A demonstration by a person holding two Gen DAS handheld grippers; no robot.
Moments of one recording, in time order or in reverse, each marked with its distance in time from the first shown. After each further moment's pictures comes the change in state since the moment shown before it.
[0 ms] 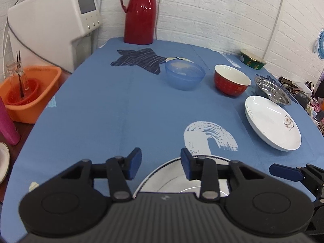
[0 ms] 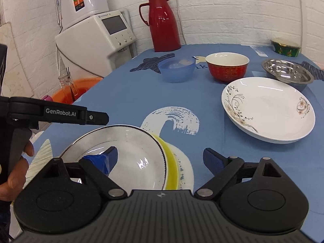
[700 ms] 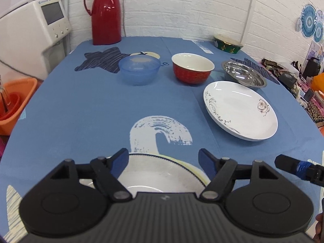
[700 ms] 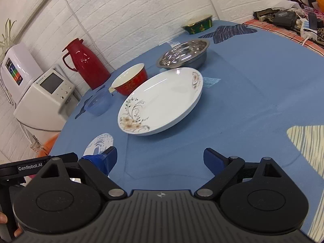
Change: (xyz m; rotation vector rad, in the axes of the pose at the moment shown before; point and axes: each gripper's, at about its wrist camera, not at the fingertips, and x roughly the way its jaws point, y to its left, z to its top) left arm 0.008 -0.090 -0.001 0.135 0.041 -0.034; right arm -0.069 -0.122 -0.028 0.455 -0.108 -0.140
